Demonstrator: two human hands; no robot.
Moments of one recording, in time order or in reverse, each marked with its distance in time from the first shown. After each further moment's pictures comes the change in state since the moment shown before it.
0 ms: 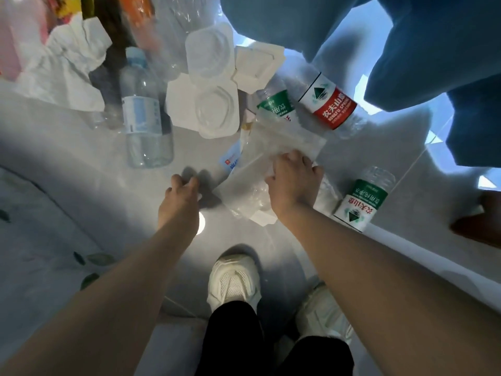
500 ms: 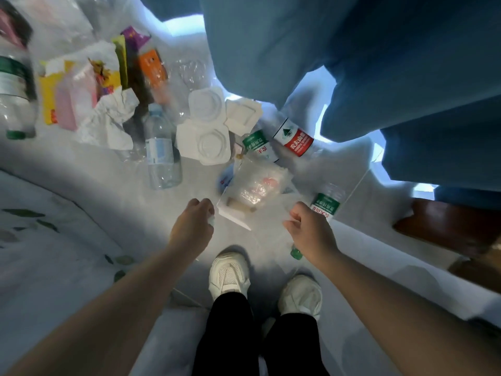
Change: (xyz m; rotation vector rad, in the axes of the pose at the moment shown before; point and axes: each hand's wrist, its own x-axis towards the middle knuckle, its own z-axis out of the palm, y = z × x) left_hand -0.070 0.042 -0.095 -0.233 -0.101 0.078; right_hand -0.093 0.067 -0.100 0.489 -0.264 0.099
